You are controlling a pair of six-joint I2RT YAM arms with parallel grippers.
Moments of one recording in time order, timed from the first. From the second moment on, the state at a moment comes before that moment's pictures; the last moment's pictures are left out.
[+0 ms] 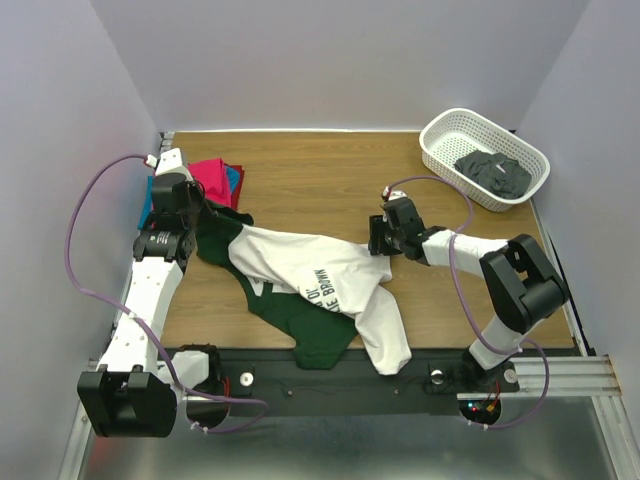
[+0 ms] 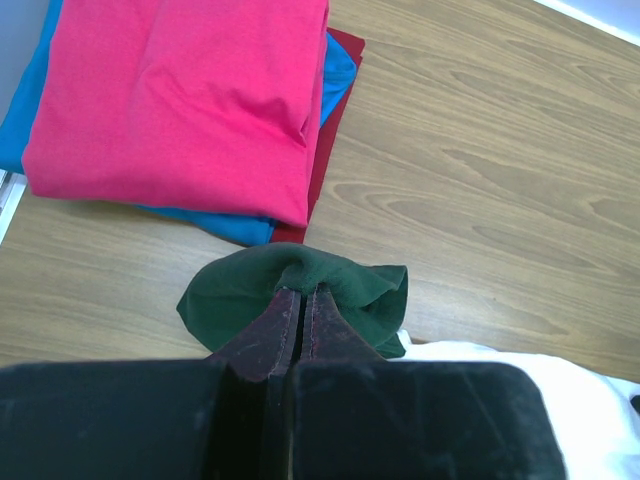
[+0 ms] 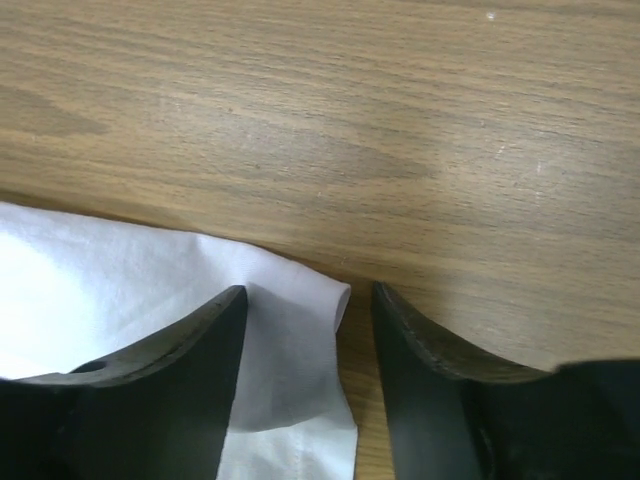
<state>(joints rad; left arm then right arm) -0.03 1.04 0.96 -0.38 -0.12 -0.31 0.51 1.66 0.86 -0.01 0.11 0.36</state>
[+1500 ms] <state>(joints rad) -0.03 1.04 2.03 -0.53 0.33 -0.33 0.49 0.89 1.63 -0.35 0.06 0.01</state>
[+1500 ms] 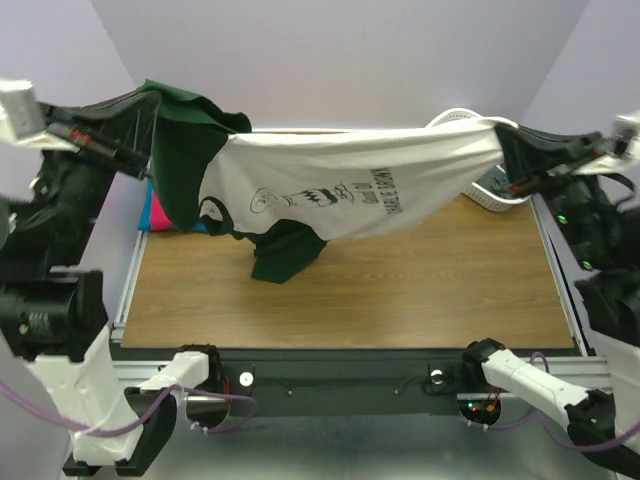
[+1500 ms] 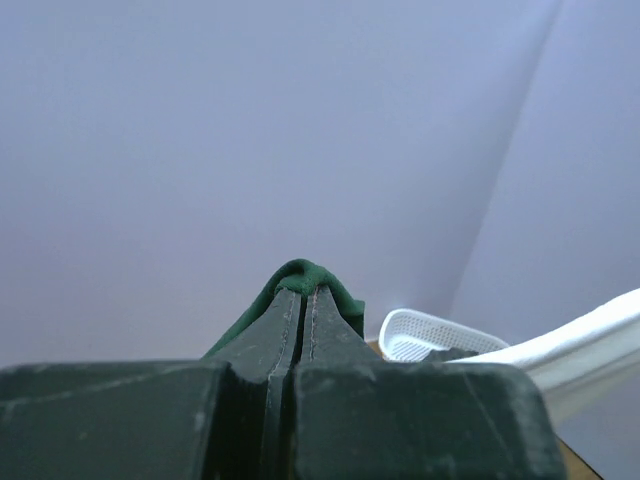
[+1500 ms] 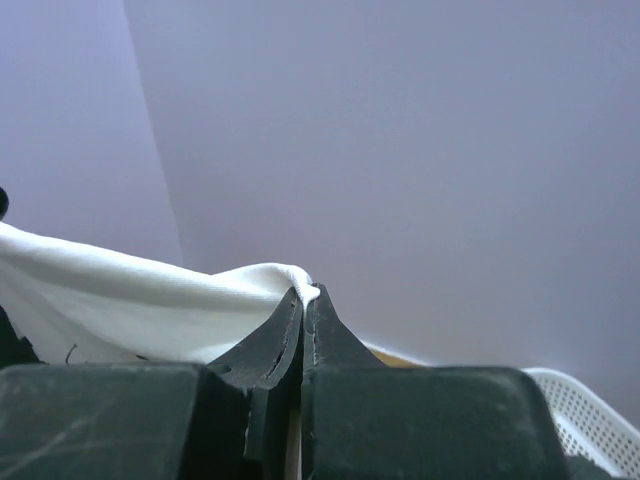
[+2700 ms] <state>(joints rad) -0.12 1.62 2.02 -0.28 0.48 -0.51 0.49 1.18 1.58 -0.38 0.30 -0.06</state>
